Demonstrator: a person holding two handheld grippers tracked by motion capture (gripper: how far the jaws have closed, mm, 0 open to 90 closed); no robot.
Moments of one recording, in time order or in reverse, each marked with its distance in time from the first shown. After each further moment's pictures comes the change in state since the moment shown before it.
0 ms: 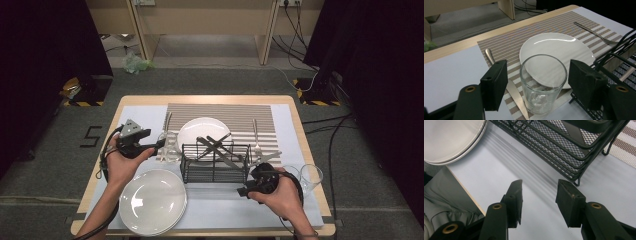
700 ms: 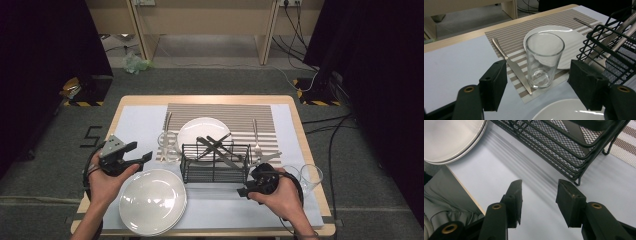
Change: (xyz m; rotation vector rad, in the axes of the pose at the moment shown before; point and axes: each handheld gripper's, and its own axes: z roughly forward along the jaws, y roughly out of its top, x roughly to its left) left arm 0.003 -0.041 -0.042 -0.030 0.020 -0.023; right arm 0.001 -0.001 0.000 0.002 -0.002 0.005
